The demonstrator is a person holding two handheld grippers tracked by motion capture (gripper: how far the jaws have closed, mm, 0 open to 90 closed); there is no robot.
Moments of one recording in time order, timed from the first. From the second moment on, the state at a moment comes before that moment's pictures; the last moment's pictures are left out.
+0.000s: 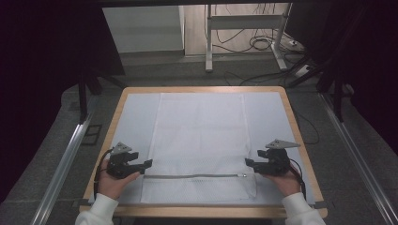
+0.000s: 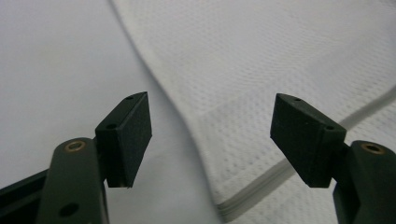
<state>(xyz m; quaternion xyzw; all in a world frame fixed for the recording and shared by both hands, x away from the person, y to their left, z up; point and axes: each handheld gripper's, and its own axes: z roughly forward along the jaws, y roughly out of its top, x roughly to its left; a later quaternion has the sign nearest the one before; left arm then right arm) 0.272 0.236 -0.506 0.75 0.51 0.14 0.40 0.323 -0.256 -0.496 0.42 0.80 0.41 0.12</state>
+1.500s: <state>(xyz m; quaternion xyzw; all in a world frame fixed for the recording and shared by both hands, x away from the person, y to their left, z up) 0.284 0.141 -0.488 0.79 0.42 0.09 0.43 0.280 -0.296 -0.502 0.47 0.76 0.42 0.16</state>
